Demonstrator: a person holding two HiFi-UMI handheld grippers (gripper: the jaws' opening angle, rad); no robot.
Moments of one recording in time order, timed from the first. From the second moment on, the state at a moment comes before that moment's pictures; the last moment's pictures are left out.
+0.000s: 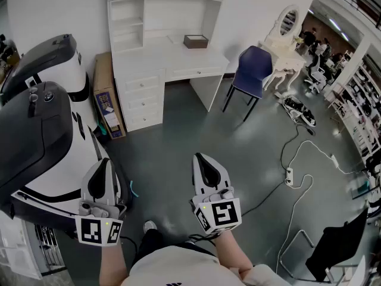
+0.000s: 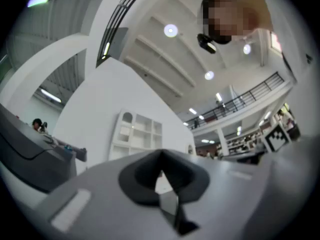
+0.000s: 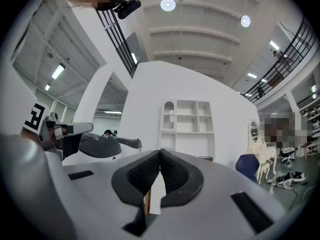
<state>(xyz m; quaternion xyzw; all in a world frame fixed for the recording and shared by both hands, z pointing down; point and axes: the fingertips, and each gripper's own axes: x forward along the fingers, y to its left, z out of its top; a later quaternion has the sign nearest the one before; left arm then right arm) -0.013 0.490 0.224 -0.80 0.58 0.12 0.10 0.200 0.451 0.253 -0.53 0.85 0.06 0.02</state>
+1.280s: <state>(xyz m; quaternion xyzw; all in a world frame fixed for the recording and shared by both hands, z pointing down) -0.093 0.389 0.229 -0.82 0.54 0.14 0.09 0.128 0.368 0.249 -0.57 0.82 0.06 0.04</state>
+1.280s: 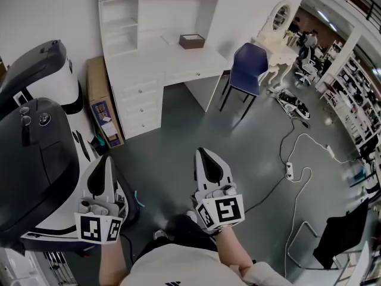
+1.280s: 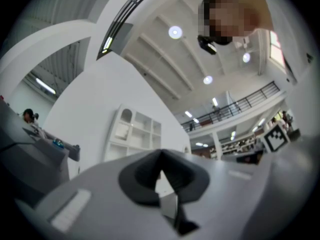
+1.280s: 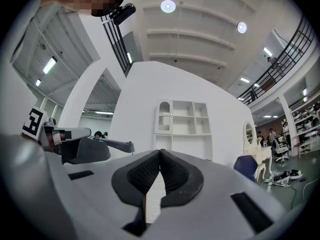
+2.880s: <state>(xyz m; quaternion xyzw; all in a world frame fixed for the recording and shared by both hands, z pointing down) -0.017 0.037 0.221 -0.78 0.60 0.11 0.10 0.193 -0.020 0.257 -0.49 0.87 0.04 0.06</state>
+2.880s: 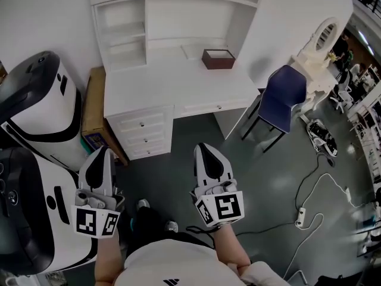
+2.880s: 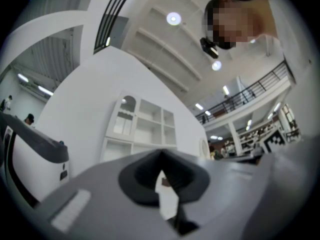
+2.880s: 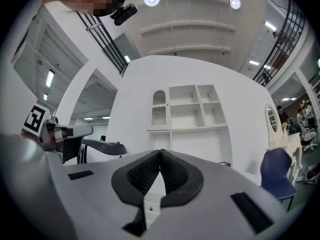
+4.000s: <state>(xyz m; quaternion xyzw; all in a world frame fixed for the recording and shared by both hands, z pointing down) -0.122 -0.170 0.235 -0.82 0.56 0.12 0.07 0.076 -0.212 0.272 -0.52 0.86 0.02 0.03</state>
